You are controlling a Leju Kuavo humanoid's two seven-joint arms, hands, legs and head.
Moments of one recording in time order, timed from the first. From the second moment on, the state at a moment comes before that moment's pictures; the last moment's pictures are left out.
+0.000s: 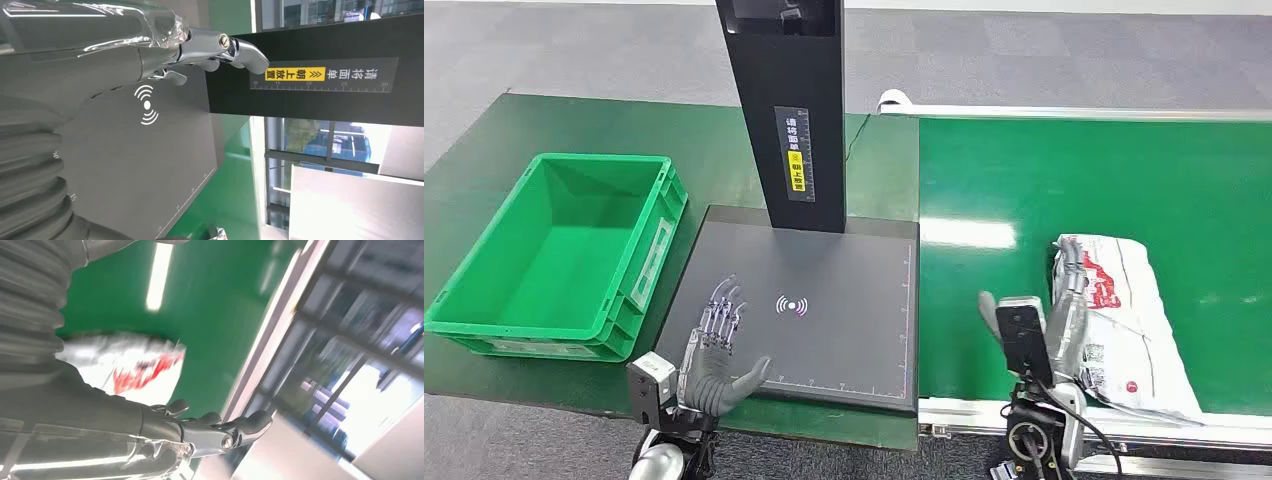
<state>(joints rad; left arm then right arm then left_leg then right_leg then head) 0.02 -0.16 -0.26 -1.32 -0.02 -0.02 -0.51 -0.11 0.05 0.07 -1.32 0.67 -0.49 -0.13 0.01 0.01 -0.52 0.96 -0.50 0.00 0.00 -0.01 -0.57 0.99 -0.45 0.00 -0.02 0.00</state>
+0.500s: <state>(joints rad) 0.06 -0.16 -0.25 -1.35 -0.03 -0.02 -0.47 -0.13 -0.04 -0.23 -1.19 1.20 -0.16 0.34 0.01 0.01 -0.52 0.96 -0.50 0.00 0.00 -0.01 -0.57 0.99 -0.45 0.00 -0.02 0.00</state>
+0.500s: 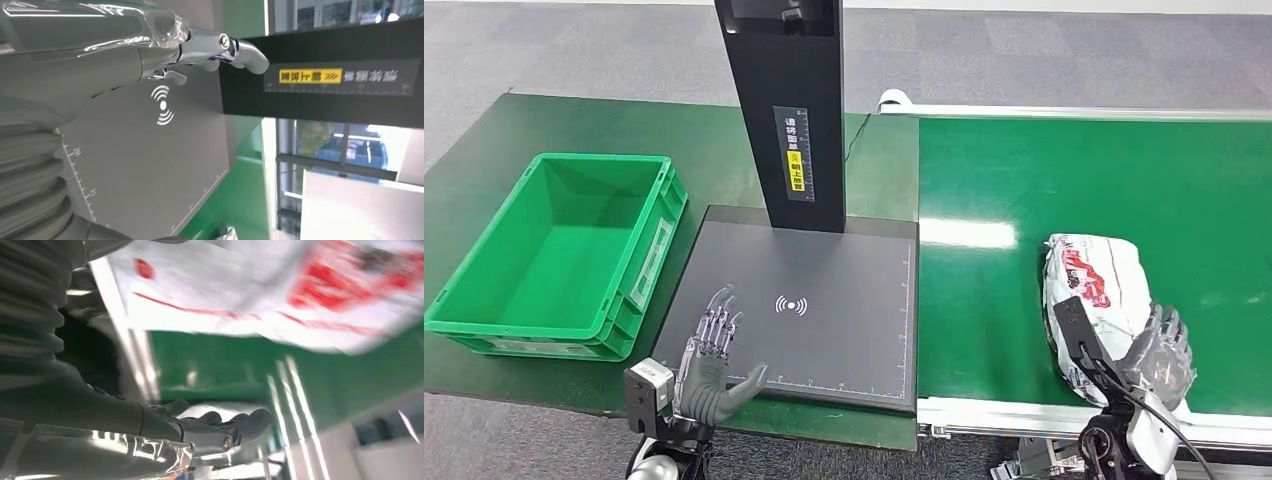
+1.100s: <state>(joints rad) 0.05 -0.18 -0.25 -1.33 -0.04 -0.03 -0.45 -0.08 -0.05 -0.23 -1.14 1.29 0.08 0.32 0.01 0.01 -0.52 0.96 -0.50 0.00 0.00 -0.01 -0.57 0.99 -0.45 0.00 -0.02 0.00</state>
